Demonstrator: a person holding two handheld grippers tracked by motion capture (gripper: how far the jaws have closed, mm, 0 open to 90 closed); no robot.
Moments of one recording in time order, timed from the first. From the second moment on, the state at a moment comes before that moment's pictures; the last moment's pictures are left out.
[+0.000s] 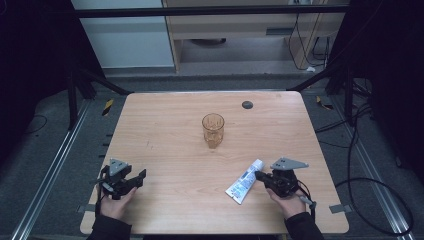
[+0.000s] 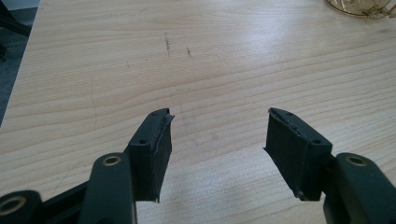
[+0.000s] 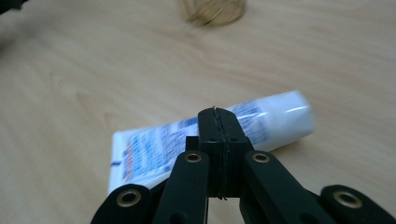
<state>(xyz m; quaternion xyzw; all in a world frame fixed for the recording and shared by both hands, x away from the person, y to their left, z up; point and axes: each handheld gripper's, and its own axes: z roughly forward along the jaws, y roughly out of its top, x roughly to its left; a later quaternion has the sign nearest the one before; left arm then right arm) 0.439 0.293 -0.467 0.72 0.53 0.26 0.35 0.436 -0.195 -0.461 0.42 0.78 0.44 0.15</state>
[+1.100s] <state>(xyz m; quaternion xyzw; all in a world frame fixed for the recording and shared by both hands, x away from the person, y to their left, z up) 0.441 0.294 -0.469 0.72 0.53 0.26 0.35 0.499 -0.195 -0.478 0.45 0.79 0.38 0.17</state>
